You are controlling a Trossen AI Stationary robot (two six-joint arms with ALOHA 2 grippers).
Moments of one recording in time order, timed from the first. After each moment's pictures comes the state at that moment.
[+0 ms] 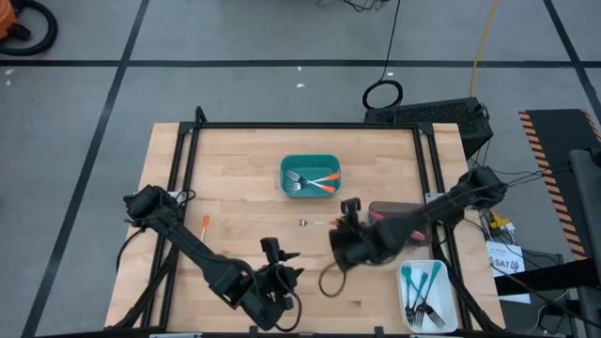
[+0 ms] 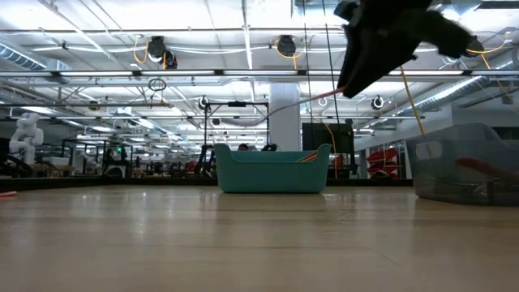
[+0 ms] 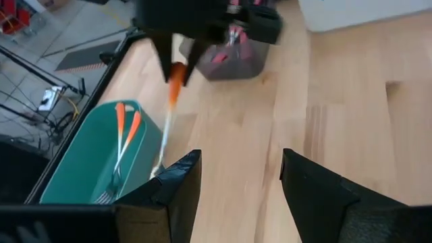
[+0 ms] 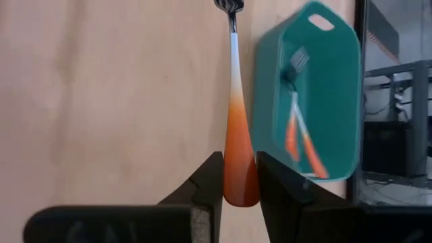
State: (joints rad) left arm -0.67 1.93 1.61 -0.68 -0.90 -0.43; right arm 0.45 1.67 1.26 -0.92 0.66 0.12
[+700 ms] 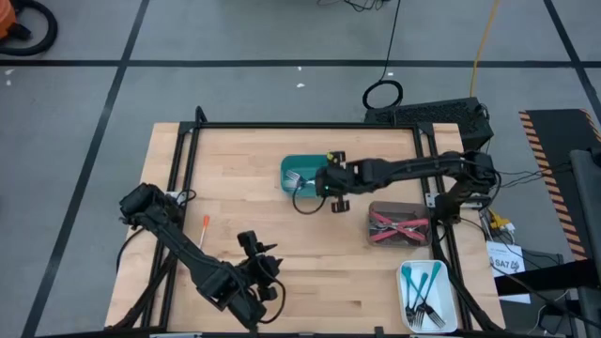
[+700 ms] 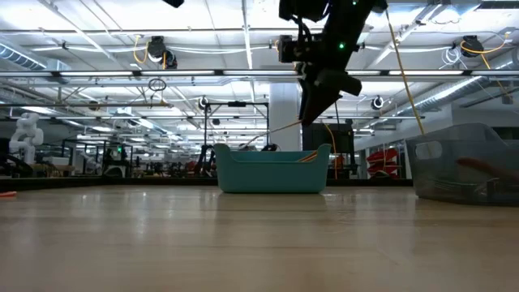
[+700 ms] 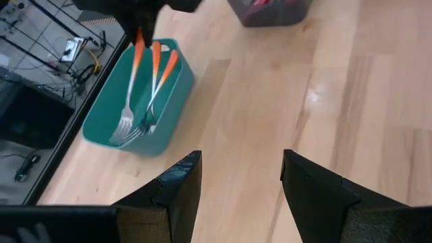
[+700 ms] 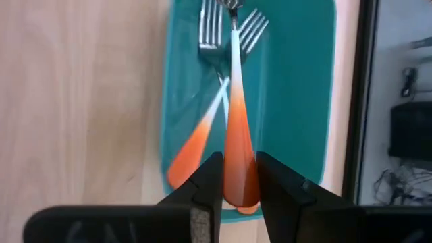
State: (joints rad) left arm -0.72 1.88 1.61 -1.10 -0.90 -0.82; right arm -0.05 1.67 1.26 -0.73 0.38 -0.29
